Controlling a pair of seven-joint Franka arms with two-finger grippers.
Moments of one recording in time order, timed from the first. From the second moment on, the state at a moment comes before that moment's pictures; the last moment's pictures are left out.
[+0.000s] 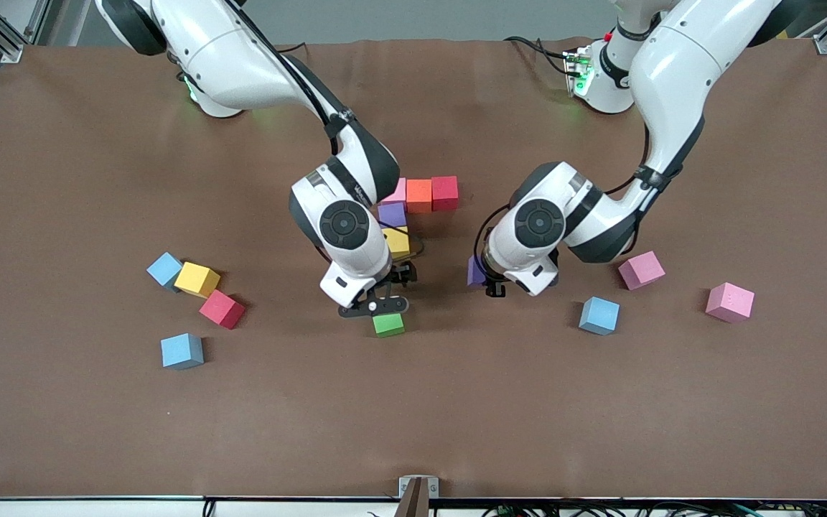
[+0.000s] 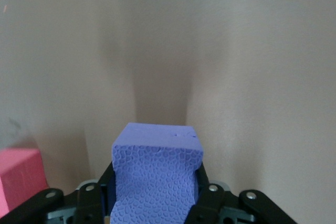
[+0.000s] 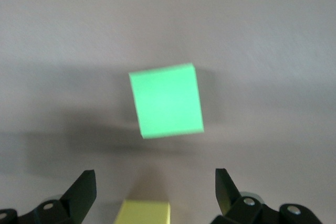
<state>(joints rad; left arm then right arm) -0.07 0.66 -0.61 -1.67 0.27 2.16 -2.37 0.60 0.79 0.05 -1.29 0.05 2.13 0.49</state>
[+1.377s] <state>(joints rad) -0.25 0.66 -0.61 -1.82 0.51 2.36 -2.79 0.60 0.95 0.04 -1.24 0.05 2.32 0.26</state>
